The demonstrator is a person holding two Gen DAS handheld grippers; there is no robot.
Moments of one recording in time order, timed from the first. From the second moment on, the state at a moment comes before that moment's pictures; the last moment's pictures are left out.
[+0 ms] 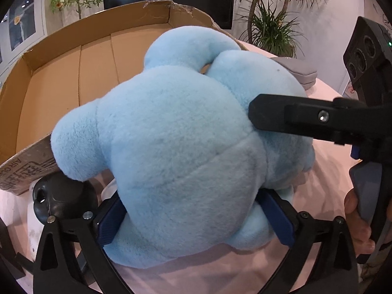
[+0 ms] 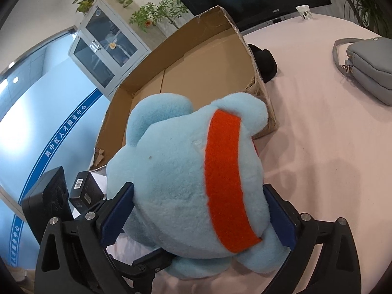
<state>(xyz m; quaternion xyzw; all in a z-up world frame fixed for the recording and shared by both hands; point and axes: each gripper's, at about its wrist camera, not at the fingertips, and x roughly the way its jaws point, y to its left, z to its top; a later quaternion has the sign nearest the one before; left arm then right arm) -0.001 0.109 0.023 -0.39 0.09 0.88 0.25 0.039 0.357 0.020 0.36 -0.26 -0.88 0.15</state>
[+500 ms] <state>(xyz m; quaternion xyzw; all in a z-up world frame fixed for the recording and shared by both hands) 0.002 0.100 0.023 -0.38 0.08 0.88 0.26 0.038 0.352 0.021 0.34 -0.25 -0.89 0.15</state>
